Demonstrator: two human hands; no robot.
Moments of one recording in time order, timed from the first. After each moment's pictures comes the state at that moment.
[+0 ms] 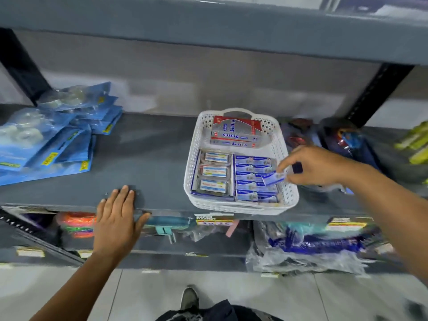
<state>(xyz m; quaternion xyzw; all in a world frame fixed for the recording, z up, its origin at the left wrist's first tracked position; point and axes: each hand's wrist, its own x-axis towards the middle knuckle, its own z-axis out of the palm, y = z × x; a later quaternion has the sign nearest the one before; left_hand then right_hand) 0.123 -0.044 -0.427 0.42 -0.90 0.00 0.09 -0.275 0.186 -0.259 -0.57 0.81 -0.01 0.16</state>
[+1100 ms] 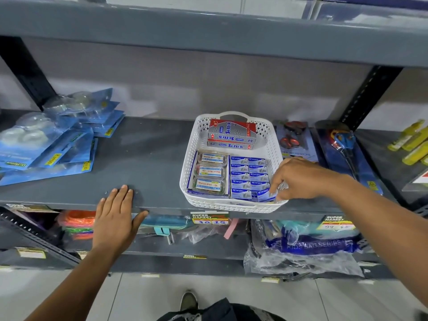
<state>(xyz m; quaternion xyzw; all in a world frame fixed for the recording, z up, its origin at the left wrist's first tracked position) 0.121 -0.038 -0.418 0.43 -0.90 0.01 0.07 -0.241 0.199 -0.263 -0.60 0.78 0.07 0.13</state>
